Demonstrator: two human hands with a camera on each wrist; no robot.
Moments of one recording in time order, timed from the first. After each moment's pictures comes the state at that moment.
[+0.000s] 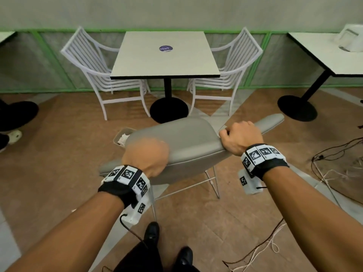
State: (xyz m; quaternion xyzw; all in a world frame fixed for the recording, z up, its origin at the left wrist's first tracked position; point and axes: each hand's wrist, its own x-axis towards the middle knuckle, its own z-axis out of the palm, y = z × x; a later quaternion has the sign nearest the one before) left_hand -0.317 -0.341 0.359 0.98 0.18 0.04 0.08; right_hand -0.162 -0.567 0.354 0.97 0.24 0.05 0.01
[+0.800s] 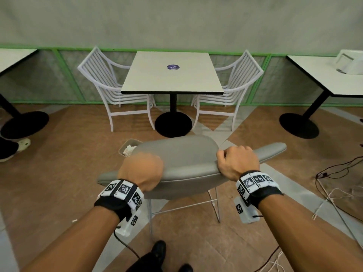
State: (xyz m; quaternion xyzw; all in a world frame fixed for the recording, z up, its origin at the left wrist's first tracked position) left_hand -0.350 -0.315 0.353 0.98 0.18 0.04 0.04; right_hand -0.216 -0.558 0.353 0.98 0.21 0.05 -0.01
